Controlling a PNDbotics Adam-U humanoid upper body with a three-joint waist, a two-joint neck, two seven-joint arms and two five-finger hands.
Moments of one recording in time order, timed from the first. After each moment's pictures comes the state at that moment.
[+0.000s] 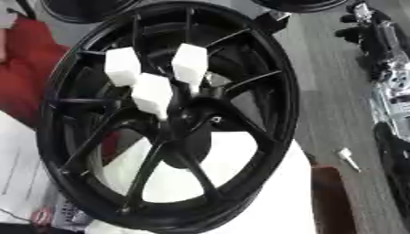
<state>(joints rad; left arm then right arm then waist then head) -0.33 0.72 0.03 -1.88 0.01 0.24 0.24 -0.58 -0.48 -0.11 -1.39 -0.07 0.10 -0.07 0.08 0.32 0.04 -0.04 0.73</state>
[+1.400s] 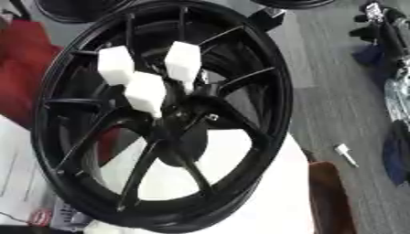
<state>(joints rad) -0.78 1.03 -0.26 -1.89 -0.23 0.20 -0.82 -0.55 -0.54 -0.11 -1.37 -0.06 0.10 -0.07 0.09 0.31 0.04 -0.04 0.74</state>
